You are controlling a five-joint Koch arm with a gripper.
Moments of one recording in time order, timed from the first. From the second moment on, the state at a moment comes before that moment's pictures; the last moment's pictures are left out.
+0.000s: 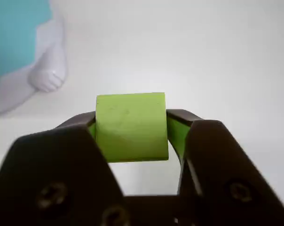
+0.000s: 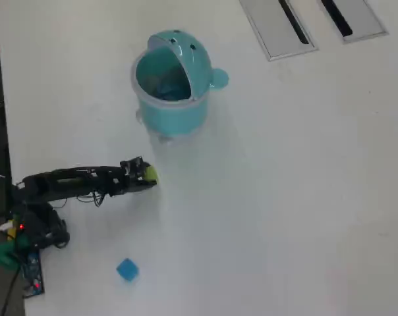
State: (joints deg) arm -12.3 95.6 130.8 2.7 -75.1
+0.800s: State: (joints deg) arm -26.9 109.9 122.2 -2.2 -65.9
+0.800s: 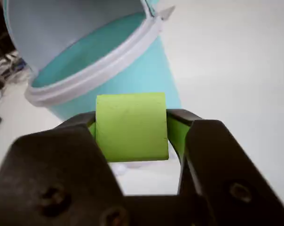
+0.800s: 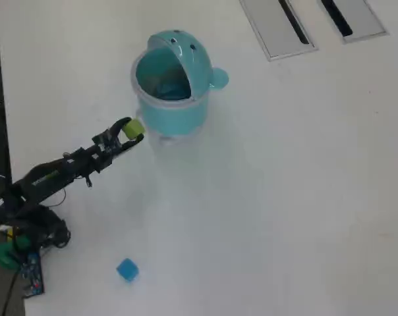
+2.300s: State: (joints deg) arm -37.8 70.9 74.1 -17.2 -75.3
